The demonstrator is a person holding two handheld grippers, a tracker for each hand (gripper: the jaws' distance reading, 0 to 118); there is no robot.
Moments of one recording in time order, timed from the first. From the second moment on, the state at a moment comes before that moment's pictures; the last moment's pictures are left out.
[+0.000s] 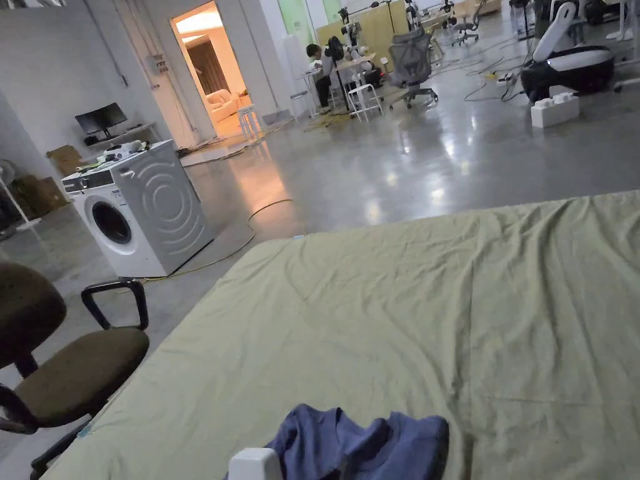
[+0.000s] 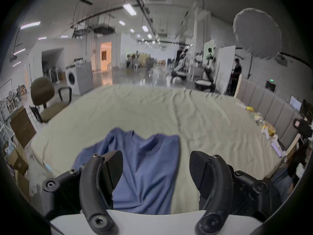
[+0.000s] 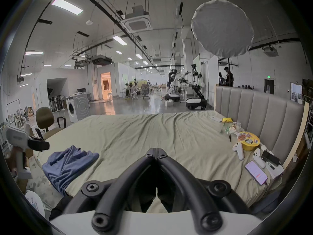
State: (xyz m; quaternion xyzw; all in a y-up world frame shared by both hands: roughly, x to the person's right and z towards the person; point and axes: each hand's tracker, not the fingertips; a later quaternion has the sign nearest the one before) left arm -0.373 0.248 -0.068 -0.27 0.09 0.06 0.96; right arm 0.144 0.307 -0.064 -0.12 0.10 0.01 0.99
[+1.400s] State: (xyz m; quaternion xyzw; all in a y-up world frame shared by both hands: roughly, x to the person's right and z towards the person) left arm -0.233 0.280 -0.302 -0.26 -0.14 0.11 0.95; right arm 0.196 0.268 -0.034 -0.22 0.05 -0.06 0.97
